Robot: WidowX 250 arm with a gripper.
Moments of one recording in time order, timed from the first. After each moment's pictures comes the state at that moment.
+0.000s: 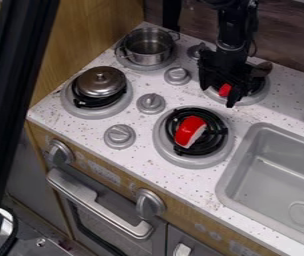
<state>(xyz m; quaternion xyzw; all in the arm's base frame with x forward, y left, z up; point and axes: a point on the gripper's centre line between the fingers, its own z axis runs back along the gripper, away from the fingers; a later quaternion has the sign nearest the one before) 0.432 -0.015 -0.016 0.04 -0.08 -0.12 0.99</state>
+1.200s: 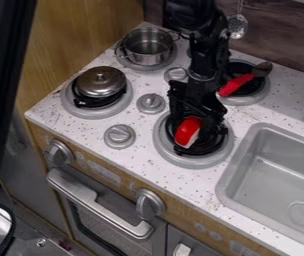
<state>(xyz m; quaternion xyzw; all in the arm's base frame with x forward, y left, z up) 0.372 0.011 -0.041 0.04 -0.02 -0.05 1.00</state>
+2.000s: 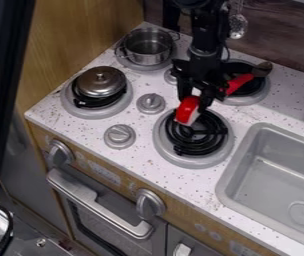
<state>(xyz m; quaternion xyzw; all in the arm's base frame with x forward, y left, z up) 0.406 0.029 -0.026 0.04 -0.03 -0.05 1.00</state>
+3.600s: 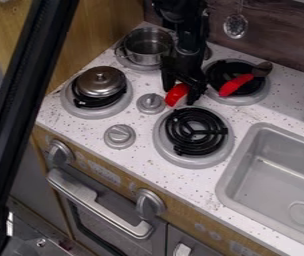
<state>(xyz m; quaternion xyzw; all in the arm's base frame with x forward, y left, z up) 0.445 0.067 -0.059 0.05 -0.03 -0.06 1.00</state>
